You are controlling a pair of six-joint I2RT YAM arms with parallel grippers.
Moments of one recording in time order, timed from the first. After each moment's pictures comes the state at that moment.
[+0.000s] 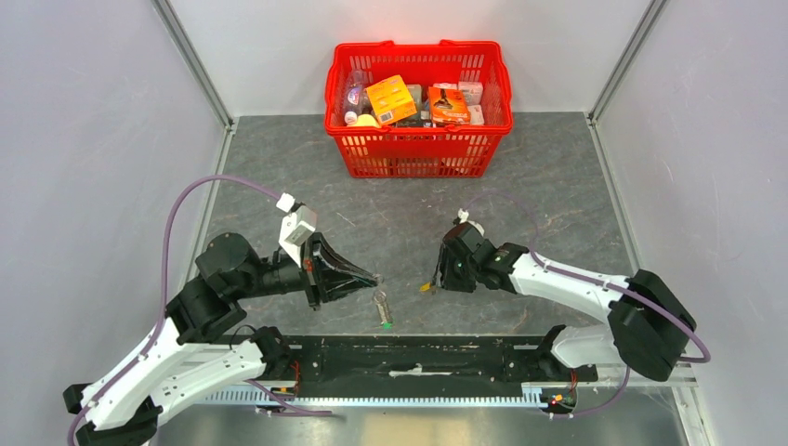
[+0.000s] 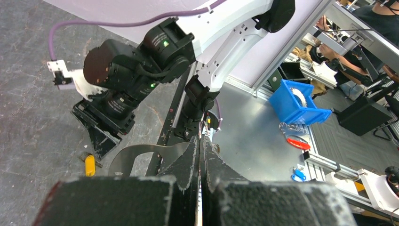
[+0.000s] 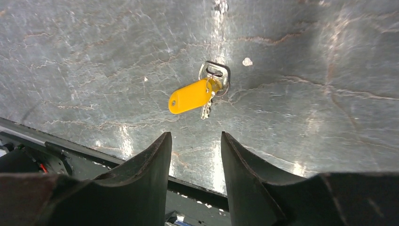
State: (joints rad) left arm -0.89 0.59 0.94 -0.33 0.52 -0.41; right arm 0.82 1.30 0.72 -0.41 0.04 0.89
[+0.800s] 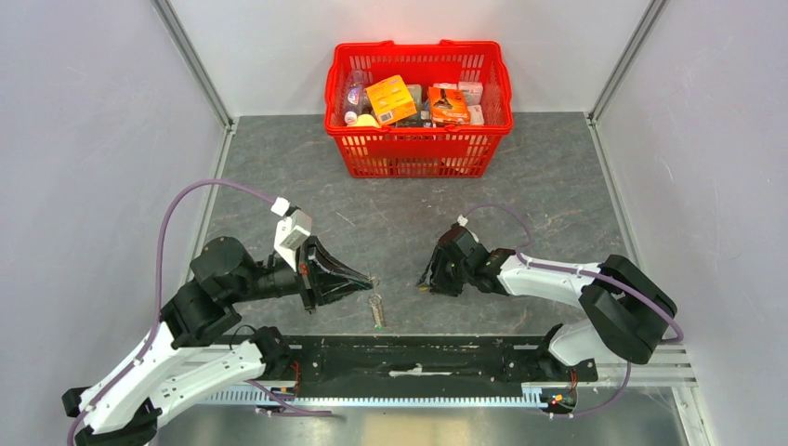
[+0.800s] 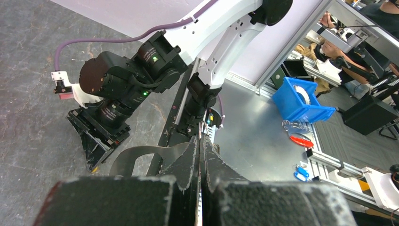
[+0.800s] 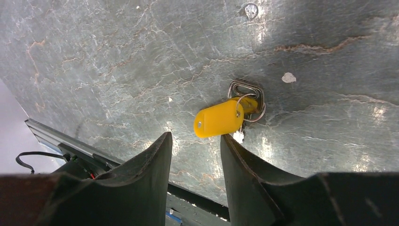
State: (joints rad) left arm -0.89 0.56 0.94 -0.37 0.51 -0.39; right arm 0.82 1.43 0.63 -0.14 -0.05 1.11
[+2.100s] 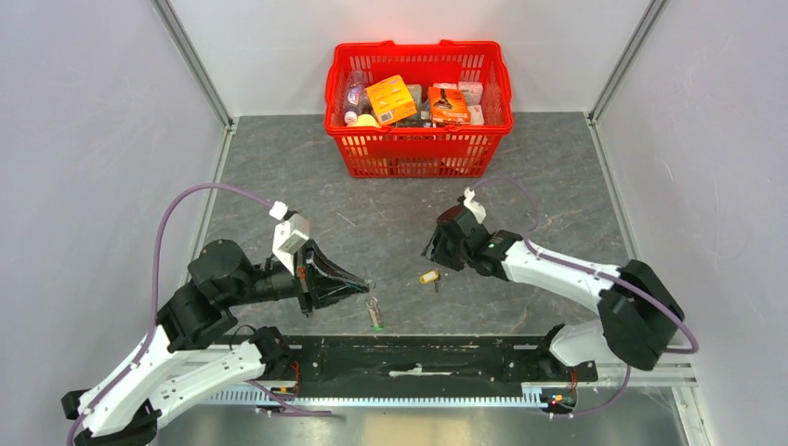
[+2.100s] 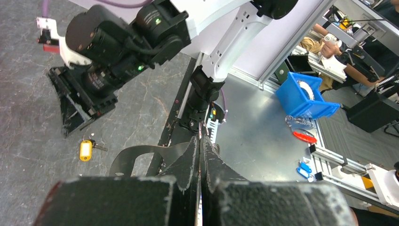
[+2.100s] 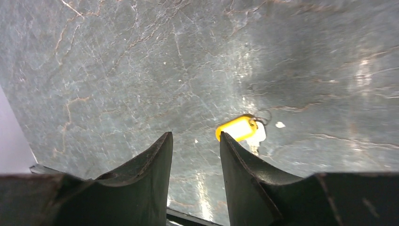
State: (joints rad) left arm -0.89 0.54 0.94 -0.41 0.50 -0.38; right arm 0.80 1.42 0.81 -0.26 0.16 1.07
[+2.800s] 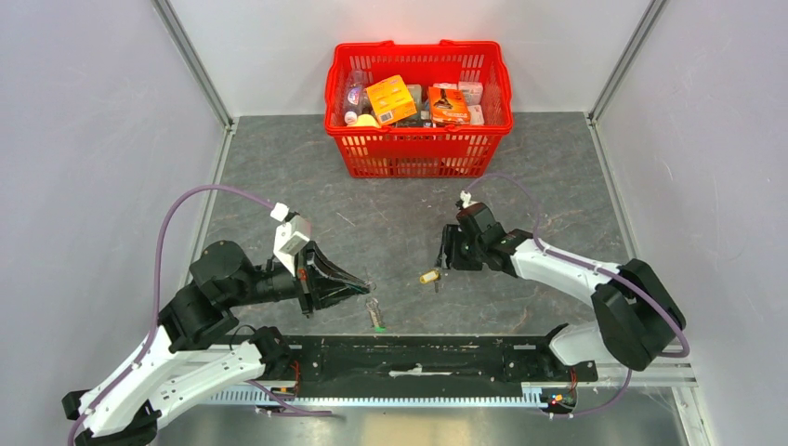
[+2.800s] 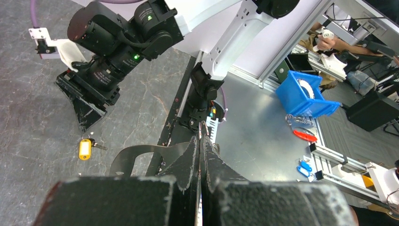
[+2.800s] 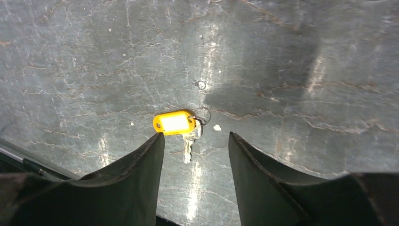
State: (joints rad) left arm -0.89 0.53 0.92 -0.41 0.50 -0.37; right arm 0.64 1.37 0.73 -0.28 -0.05 0.63
